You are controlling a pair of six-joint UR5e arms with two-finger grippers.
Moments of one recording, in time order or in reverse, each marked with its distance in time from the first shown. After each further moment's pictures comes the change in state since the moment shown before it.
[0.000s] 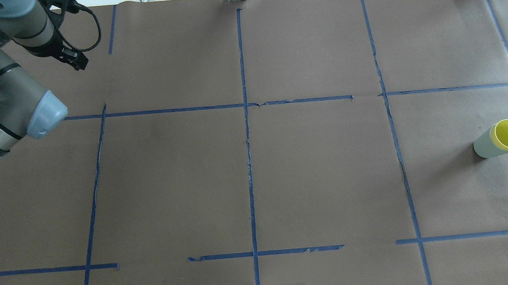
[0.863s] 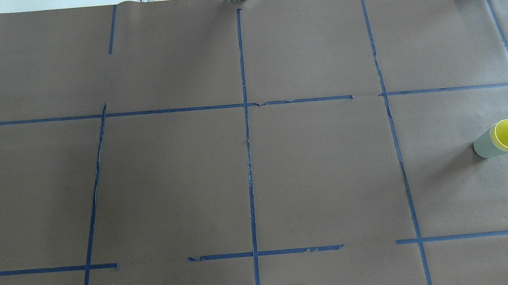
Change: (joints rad) left arm -0.368 0.294 -0.110 0.186 -0.467 0.369; right arm 0.130 0.033 -0.166 -0.008 0.124 -0.351
